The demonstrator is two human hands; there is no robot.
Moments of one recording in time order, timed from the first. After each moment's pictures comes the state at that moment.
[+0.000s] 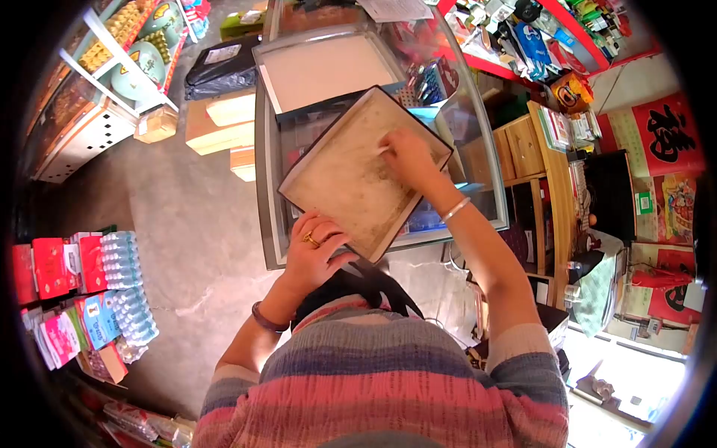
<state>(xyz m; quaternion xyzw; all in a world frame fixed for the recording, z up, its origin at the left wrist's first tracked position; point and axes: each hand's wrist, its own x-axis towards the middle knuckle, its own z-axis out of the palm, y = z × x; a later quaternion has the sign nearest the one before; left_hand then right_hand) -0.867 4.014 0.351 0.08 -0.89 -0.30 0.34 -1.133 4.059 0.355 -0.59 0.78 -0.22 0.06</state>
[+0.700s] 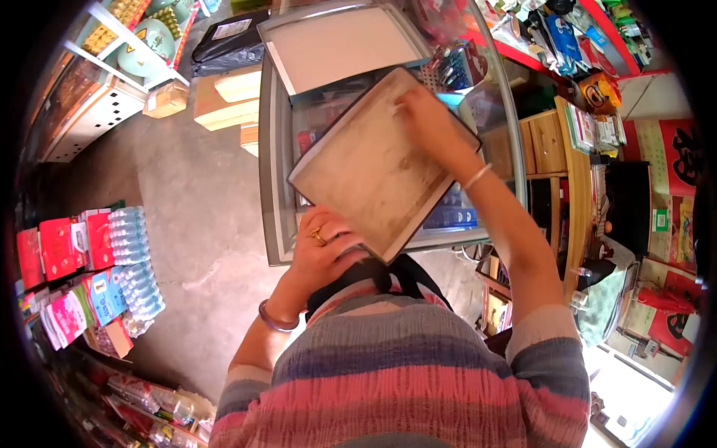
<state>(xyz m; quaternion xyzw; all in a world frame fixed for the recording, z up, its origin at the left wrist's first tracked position) -0.879 4.008 0.360 0.08 -0.88 -0.34 0.33 -1.165 4.015 0.366 -0.58 0.78 -0.21 0.05</state>
